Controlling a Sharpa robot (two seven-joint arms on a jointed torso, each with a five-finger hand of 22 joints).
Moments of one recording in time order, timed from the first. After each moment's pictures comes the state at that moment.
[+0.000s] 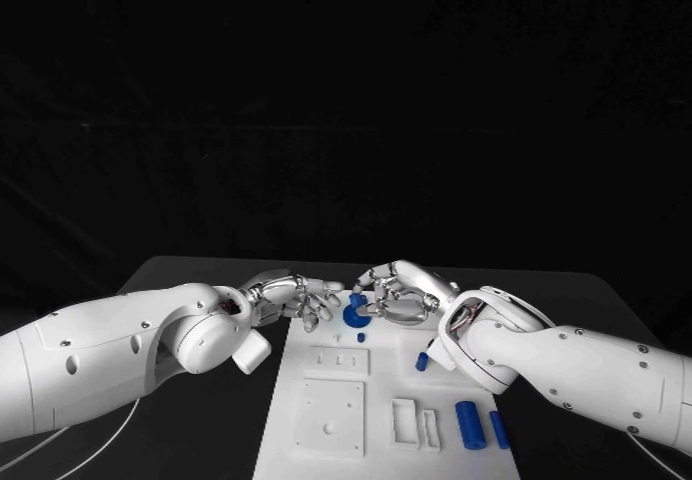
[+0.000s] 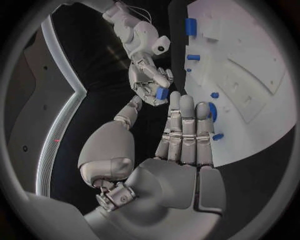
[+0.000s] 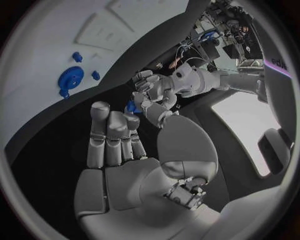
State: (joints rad) left arm 1.44 -0.78 -0.16 1.45 -0.27 -0.07 0.01; left_hand 0.80 -0.13 0.37 -0.22 0.06 0.92 0.13 0.35 0.41 1.23 0.04 0.37 0.33 1.08 -0.06 1.02 0.55 0.05 0.86 -0.11 0.84 1.28; right arm 1.26 -0.72 0.00 1.51 -1.15 -0.43 0.05; right_hand 1.05 -0.03 0.69 -0.29 0.05 0.87 0.10 0.36 0.65 1.06 0.00 1.22 1.00 1.28 -0.14 1.17 1.12 0.22 1.20 -0.05 0.87 1.31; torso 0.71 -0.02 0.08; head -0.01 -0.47
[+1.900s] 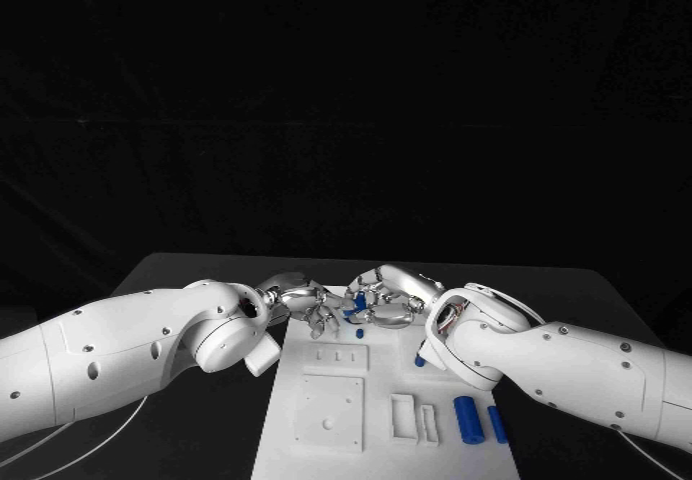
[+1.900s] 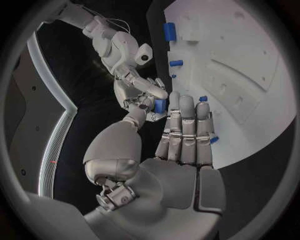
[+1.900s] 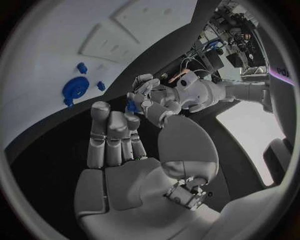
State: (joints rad) left arm 1.43 -0.73 -0.16 1.46 -0.42 -0.11 -0.09; left_hand 0.87 0.00 0.38 -0.26 0.08 0.93 0.13 0.35 0.41 1.22 0.03 0.39 0.33 1.09 -0.07 1.04 0.53 0.05 0.86 -0.11 0.86 1.27; right arm 1.26 -0.68 0.00 1.51 -1.24 -0.37 -0.05; right_hand 1.04 -0.04 0.72 -0.29 0.05 0.88 0.09 0.35 0.66 1.06 -0.01 1.22 1.00 1.29 -0.14 1.17 1.12 0.22 1.21 -0.05 0.87 1.31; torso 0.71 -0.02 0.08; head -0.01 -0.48
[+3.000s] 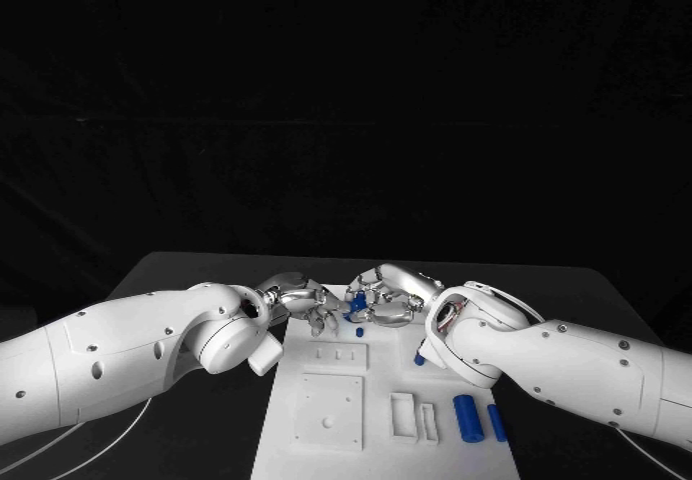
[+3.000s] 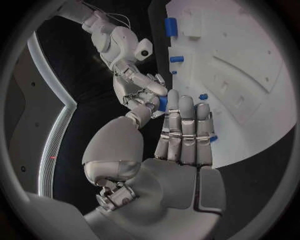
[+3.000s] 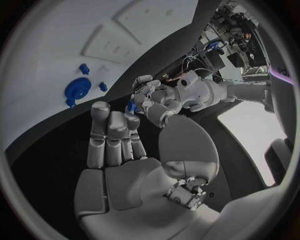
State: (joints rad) left arm 1.42 -0.72 -0.16 1.45 -0.39 -0.15 -0.08; left_hand 1.00 0.00 0.62 -0.21 0.05 1.02 0.09 0.39 0.43 1.30 0.00 0.42 0.33 1.11 -0.08 1.07 0.52 0.05 0.86 -0.11 0.89 1.26; right arm 1.26 -0.68 0.00 1.50 -1.24 -0.36 -0.07; right_hand 1.03 -0.05 0.74 -0.29 0.05 0.88 0.09 0.36 0.67 1.06 -0.01 1.22 1.00 1.29 -0.14 1.17 1.12 0.22 1.21 -0.05 0.87 1.31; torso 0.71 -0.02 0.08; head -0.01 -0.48
